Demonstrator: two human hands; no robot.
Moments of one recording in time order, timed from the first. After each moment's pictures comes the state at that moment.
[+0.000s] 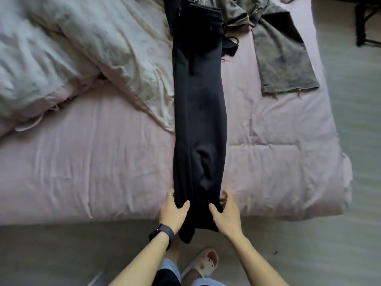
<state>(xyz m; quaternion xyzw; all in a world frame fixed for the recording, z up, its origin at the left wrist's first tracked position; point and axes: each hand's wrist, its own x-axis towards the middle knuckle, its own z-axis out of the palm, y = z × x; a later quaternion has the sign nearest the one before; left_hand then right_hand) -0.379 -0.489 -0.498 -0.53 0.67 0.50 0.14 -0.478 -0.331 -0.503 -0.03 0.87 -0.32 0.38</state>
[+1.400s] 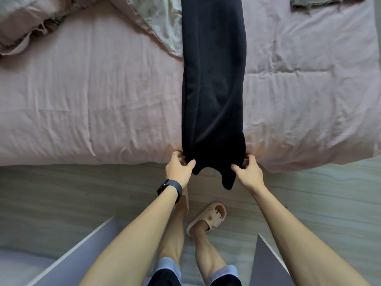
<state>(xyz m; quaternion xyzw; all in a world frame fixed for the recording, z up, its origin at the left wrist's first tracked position) -0.302 -0.443 -0.559 -0.54 0.67 0.49 0.11 -0.438 -0.252 -0.572 0.02 0.88 -0.28 0.39</state>
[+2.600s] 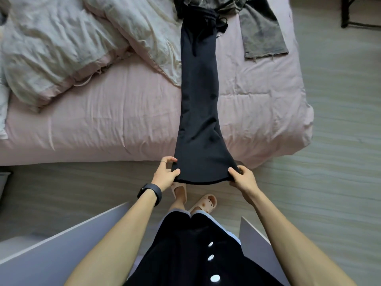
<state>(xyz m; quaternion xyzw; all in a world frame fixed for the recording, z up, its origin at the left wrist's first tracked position) -0.210 -0.406 -0.315 -0.51 0.62 0.58 0.14 -0.364 -0.173 -0.340 0.11 0.79 -0.44 0.41</state>
